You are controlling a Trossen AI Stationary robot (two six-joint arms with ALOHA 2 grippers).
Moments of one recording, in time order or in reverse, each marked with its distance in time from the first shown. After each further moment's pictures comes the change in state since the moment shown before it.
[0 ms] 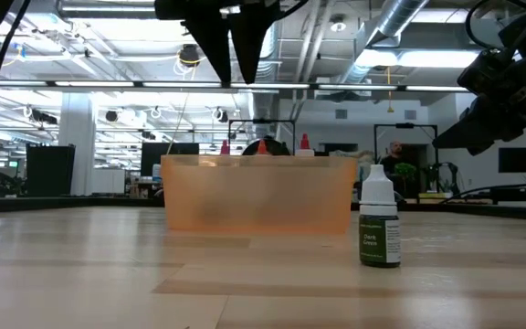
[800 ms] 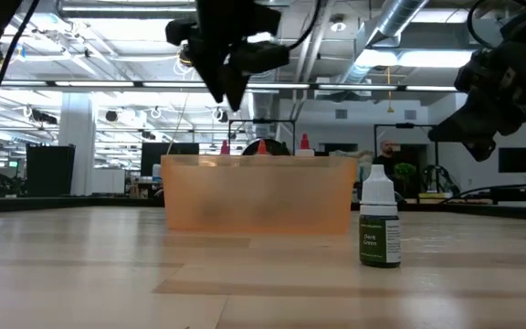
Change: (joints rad) left arm 0.096 -0.043 -0.191 -0.007 -0.213 0.151; right arm 0.000 0.000 -0.003 0.060 0.001 0.243
